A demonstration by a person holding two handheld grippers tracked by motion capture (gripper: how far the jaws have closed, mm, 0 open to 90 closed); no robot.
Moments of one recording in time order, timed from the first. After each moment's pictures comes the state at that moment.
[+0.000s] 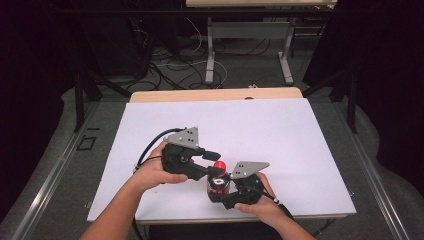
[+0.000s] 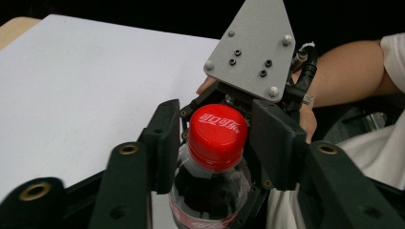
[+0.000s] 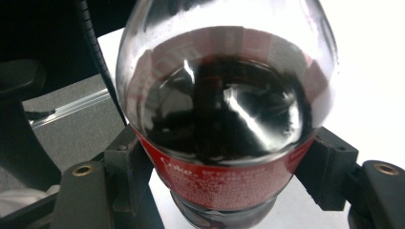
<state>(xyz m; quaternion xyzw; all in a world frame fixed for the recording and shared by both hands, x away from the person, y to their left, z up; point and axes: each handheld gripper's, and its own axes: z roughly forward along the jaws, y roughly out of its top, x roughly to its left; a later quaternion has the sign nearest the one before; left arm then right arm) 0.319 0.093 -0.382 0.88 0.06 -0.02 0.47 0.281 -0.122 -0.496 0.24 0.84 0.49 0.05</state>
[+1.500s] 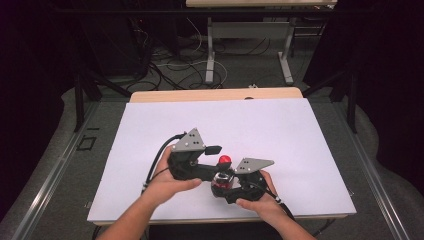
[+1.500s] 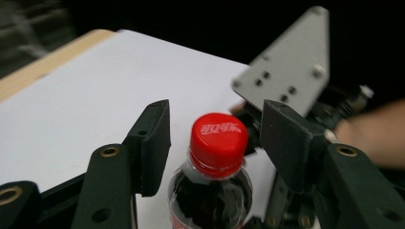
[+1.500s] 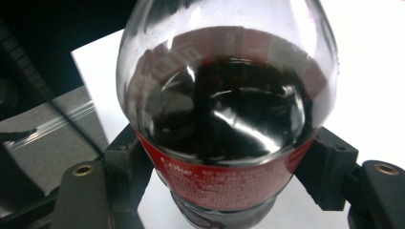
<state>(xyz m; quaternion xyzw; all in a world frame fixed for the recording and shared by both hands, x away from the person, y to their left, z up) 0.303 0.082 -0.387 0.85 0.15 0.04 0.50 0.286 -0.129 -0.495 0.29 0.82 0.49 0.07</state>
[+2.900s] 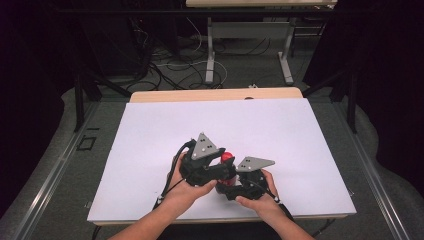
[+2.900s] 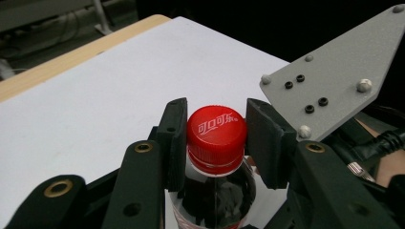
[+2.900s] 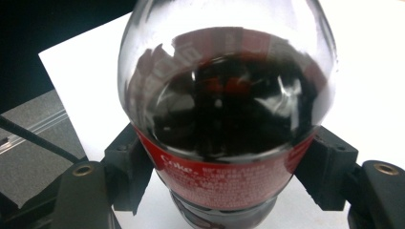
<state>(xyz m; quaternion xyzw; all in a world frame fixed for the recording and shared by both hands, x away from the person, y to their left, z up) 0.277 0.044 -0.392 0.82 0.30 0.15 0.46 0.288 -0.131 -0.498 0.33 0.81 0.48 0.10</state>
